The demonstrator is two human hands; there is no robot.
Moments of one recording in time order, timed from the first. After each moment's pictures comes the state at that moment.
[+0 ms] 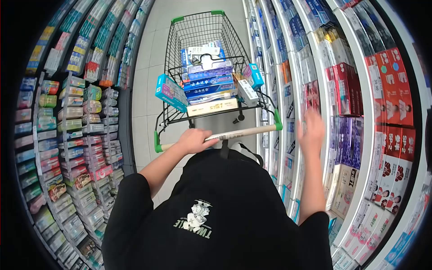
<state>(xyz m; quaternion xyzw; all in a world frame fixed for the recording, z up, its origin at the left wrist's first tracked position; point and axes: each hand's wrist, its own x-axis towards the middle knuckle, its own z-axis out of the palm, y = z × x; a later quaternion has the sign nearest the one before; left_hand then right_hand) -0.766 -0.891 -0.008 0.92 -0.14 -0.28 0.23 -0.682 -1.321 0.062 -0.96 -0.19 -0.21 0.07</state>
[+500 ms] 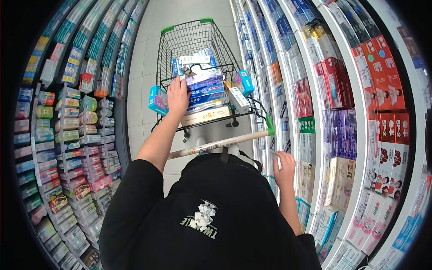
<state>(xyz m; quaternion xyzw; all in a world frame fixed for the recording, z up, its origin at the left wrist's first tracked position) -0.626 -0.840 -0.078 0.99 0.02 0.16 0.04 -0.833 -1.301 0.016 -0.97 -0.08 -0.08 0.22</state>
